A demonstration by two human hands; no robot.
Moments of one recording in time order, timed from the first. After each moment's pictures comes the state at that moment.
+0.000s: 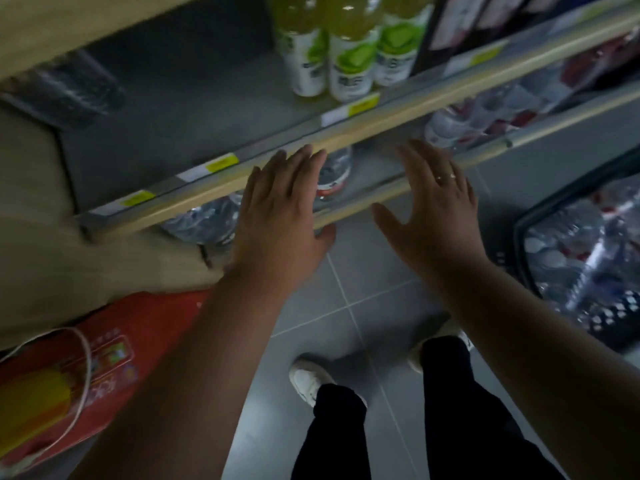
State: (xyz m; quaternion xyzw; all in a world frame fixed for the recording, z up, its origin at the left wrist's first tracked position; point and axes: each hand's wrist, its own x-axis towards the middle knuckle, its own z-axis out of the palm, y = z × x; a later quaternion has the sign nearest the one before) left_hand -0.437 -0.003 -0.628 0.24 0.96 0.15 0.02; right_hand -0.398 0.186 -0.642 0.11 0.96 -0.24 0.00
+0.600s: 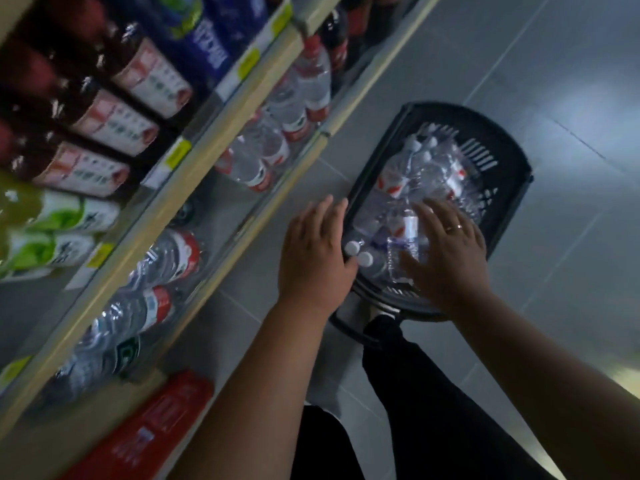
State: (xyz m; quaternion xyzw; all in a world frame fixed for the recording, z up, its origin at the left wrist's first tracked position) left_hand -0.397 0.380 -0.658 0.41 0.88 0.15 0.20; right_hand -0.262 0.523 -0.668 0.38 0.89 -0.22 0.11
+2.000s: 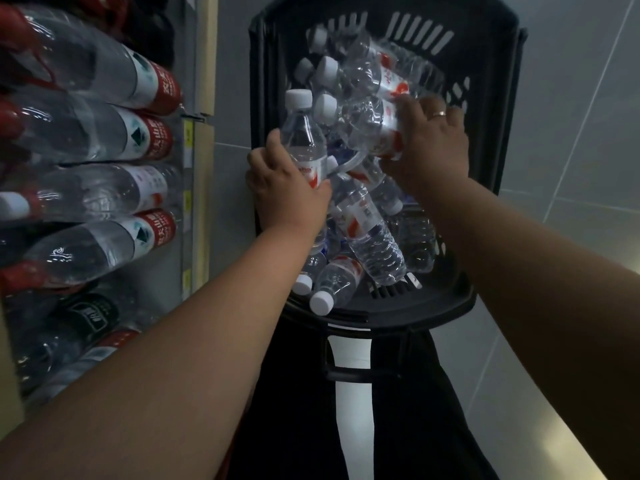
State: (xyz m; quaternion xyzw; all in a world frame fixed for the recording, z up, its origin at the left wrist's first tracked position) left_hand -0.408 0.569 -0.867 0.36 0.88 0.08 0.30; right_hand -0.257 0.671 -0.889 0.59 0.76 -0.23 0.15
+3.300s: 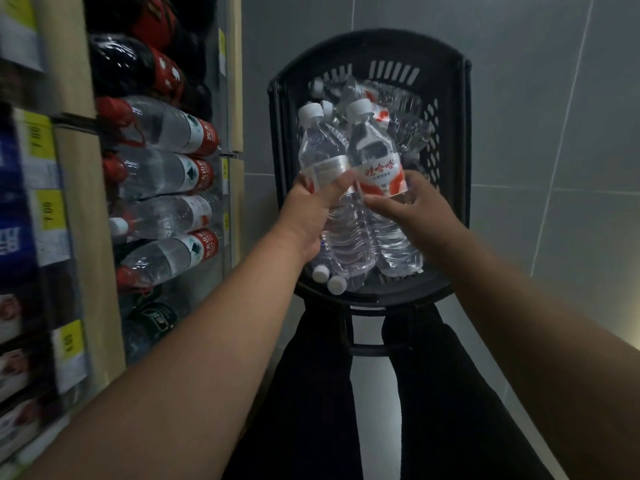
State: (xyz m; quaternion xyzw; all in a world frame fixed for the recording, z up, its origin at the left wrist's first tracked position) left_hand -0.406 0.571 -0.759 0.05 0.68 0.32 0.66; right_hand -0.236 0.596 -0.781 0.61 0.41 -0.68 -0.08
